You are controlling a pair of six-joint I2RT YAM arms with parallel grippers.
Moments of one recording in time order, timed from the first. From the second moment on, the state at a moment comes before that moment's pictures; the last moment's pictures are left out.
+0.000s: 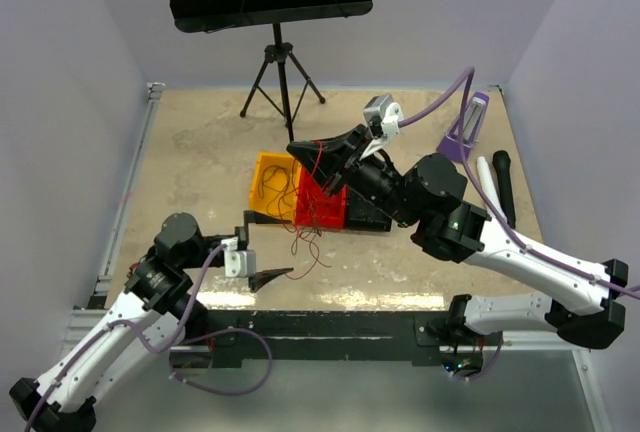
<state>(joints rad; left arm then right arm) -0.60 0.45 0.49 -0.11 0.82 0.53 1.14 1.14 1.28 0.16 0.18 0.23</state>
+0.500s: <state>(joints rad) -0.60 0.70 0.42 0.30 0.82 0.29 1.14 1.15 1.32 0.17 0.06 0.29</state>
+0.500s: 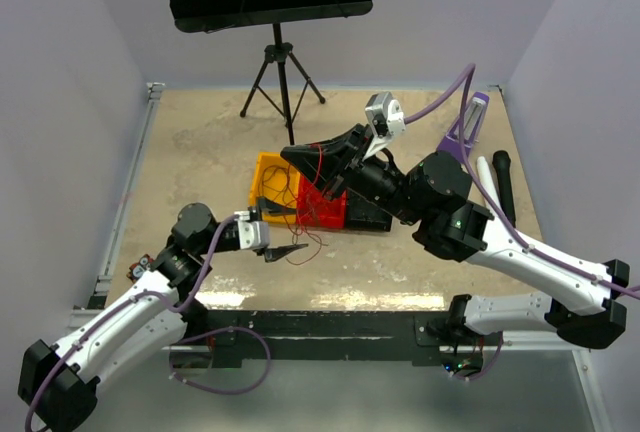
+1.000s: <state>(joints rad) -0.60 0.70 0.42 0.46 0.79 0.14 1.14 1.14 1.32 0.17 0.03 0.33</state>
